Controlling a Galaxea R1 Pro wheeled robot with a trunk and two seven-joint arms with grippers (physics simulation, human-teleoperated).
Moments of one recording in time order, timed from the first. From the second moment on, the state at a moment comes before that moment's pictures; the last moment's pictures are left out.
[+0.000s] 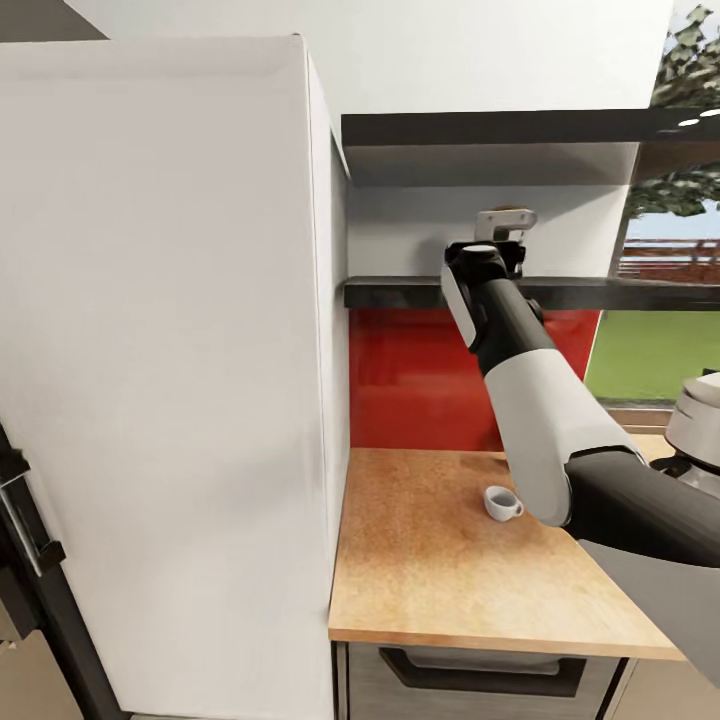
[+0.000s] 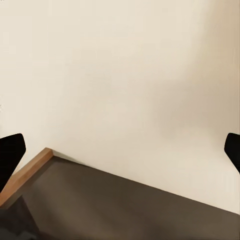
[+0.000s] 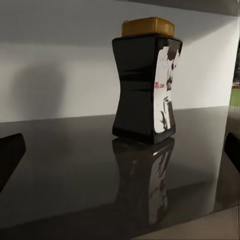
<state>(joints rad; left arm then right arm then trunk) 0.00 0.17 -0.12 0.04 0.05 0.11 0.26 -1.48 0.17 0.05 -0.75 0.08 0.53 -0.53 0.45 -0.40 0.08</state>
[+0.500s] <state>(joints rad) 0.01 0.17 -0.12 0.04 0.05 0.11 0.26 -1.48 0.17 0.05 -0.81 0.08 0.54 -0.59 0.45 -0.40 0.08</state>
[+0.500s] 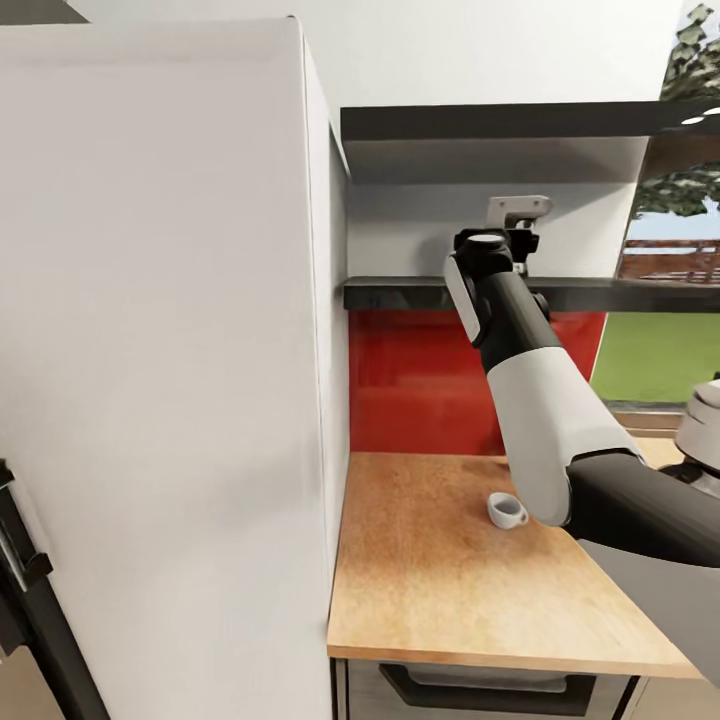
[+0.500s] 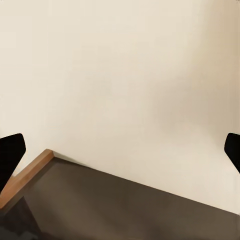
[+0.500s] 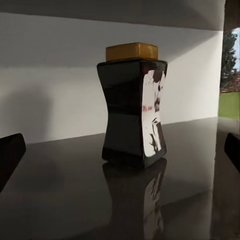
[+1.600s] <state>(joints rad) 0.04 0.16 -0.13 0.04 0.01 0.11 0.26 -1.48 0.17 0.05 -0.80 0.08 0.54 -0.60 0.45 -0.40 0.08</state>
